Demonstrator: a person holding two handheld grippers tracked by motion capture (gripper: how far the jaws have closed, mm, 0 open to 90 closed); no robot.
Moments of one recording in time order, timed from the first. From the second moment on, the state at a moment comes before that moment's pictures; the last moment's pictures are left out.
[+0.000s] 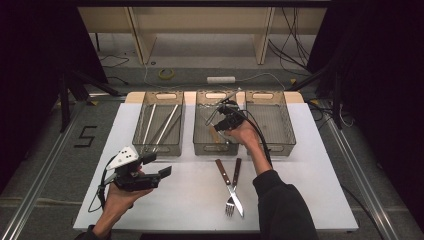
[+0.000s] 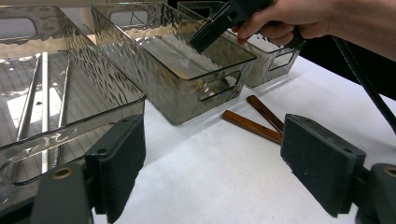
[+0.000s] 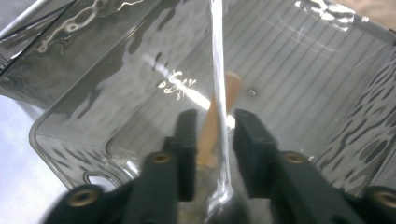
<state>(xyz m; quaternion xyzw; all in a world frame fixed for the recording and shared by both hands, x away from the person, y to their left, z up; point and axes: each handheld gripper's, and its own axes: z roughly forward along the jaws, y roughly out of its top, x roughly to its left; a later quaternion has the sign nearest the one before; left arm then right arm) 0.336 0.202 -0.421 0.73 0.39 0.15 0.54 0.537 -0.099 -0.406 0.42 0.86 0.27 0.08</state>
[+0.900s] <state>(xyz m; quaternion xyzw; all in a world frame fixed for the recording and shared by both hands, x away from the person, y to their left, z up) 0.336 0.203 -0.421 0.73 0.39 0.15 0.54 0.442 -0.102 -0.383 0.28 0.88 0.38 0.06</state>
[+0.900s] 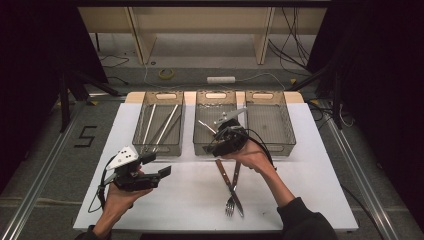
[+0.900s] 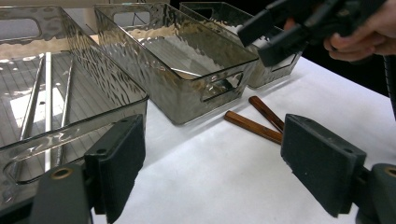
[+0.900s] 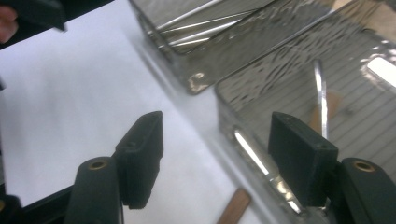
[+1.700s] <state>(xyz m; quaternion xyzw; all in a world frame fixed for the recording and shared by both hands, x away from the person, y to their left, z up) 0.336 0.203 -0.421 0.73 0.39 0.15 0.54 0.410 -0.115 -0.425 0.26 0.89 0.36 0.06</state>
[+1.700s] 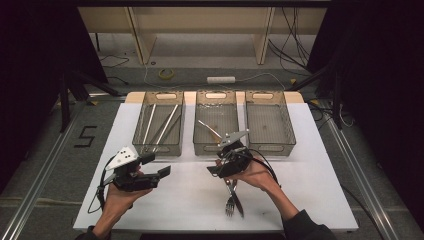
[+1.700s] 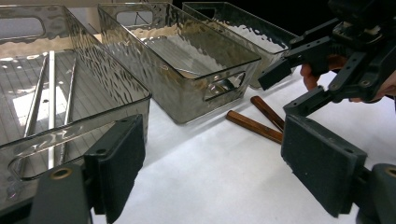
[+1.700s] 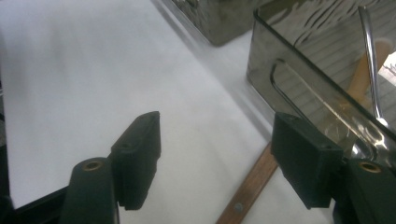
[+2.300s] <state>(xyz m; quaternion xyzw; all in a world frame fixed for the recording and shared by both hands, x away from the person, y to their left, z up) 0.336 0.203 -0.421 0.73 0.39 0.15 0.54 0.417 -0.120 -0.445 0.27 0.90 0.33 0.07</state>
